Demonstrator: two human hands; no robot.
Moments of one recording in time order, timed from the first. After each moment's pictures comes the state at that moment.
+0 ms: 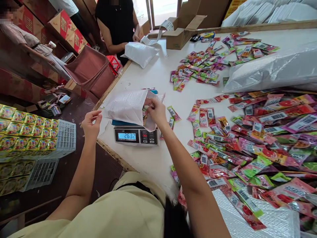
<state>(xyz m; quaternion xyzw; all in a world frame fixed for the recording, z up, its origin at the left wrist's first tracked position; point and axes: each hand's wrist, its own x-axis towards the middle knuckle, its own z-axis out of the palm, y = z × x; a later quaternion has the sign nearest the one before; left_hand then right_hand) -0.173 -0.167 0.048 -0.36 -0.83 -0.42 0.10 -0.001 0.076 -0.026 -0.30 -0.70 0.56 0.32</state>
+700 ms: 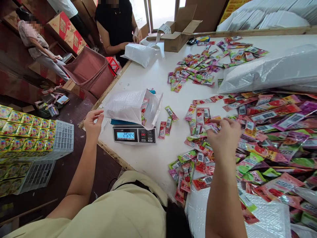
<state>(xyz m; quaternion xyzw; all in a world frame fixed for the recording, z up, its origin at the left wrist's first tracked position) -0.162 -0.161 0.048 -0.38 -0.81 -0.44 0.10 0.224 0.114 -0.055 -0.55 -0.73 0.26 0.33</state>
